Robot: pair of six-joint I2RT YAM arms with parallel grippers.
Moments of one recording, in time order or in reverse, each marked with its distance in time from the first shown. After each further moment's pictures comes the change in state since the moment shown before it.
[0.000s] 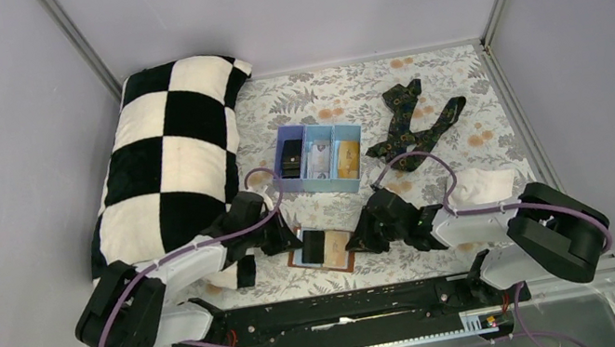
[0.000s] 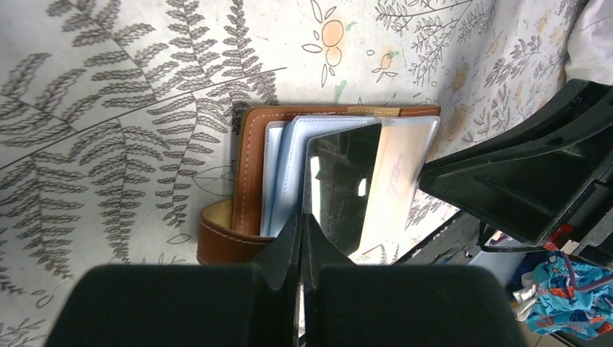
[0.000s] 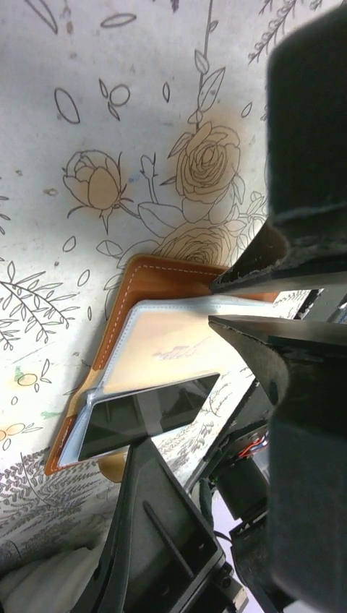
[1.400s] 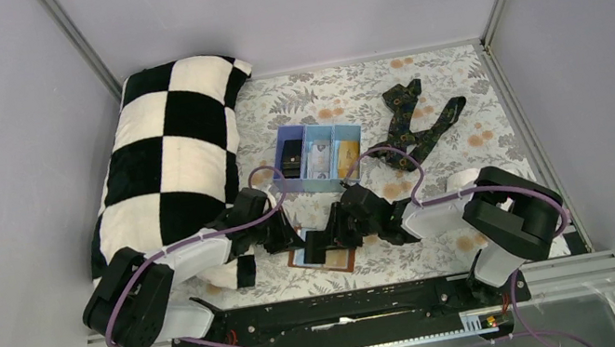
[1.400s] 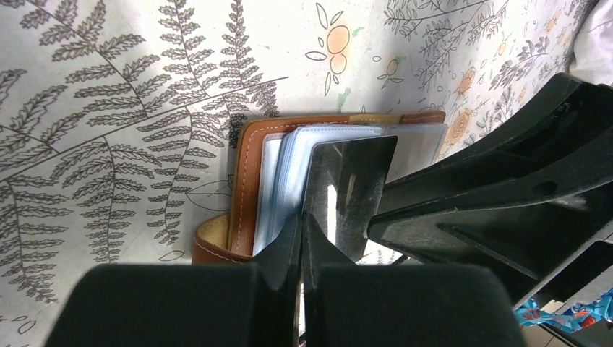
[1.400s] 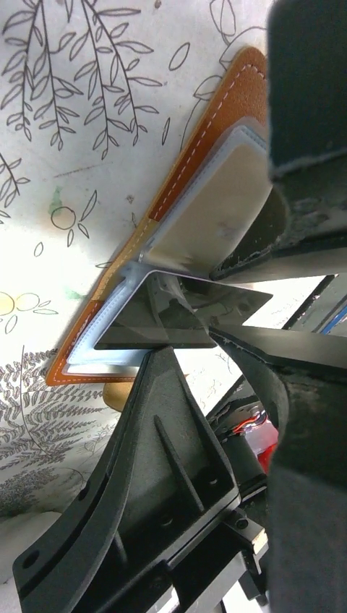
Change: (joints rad) left arm 0.010 0.072 0.039 -0.013 0.027 -0.004; right arm 0.057 0.227 0.175 0.124 -0.055 -0.050
